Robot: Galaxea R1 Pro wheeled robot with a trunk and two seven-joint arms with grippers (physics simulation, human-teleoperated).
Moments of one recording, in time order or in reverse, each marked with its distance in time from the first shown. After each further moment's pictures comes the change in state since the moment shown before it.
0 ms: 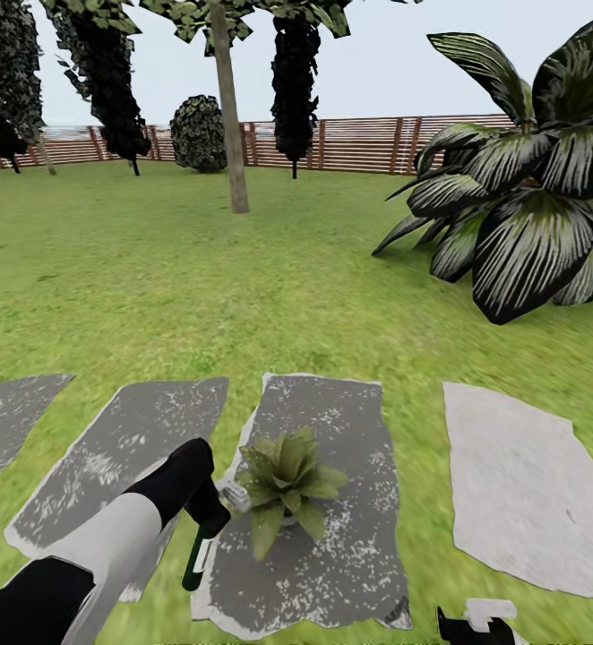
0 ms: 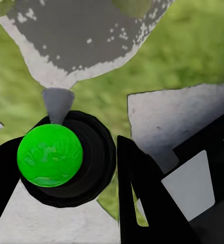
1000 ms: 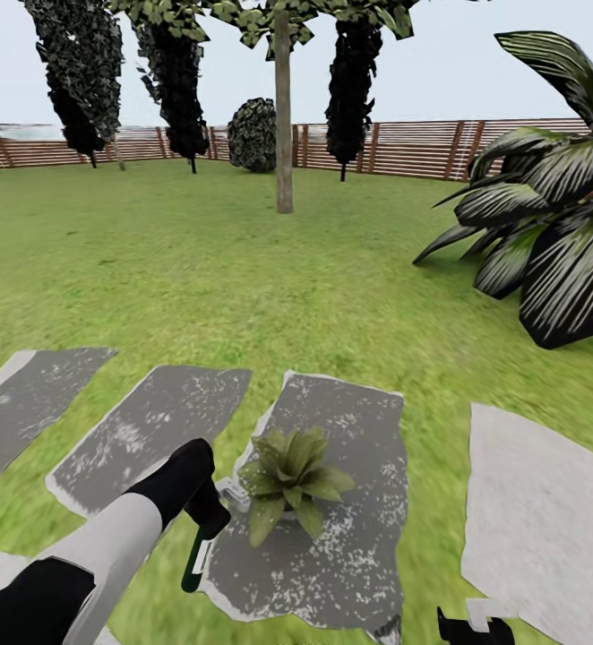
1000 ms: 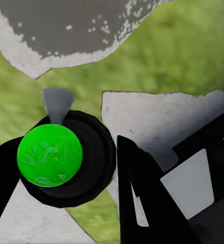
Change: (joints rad) left arm 0.001 -0.002 -0.001 -0.001 -0.004 0.014 0.001; right arm 0.000 0.000 0.000 0.000 0.000 0.000 0.001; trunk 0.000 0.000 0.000
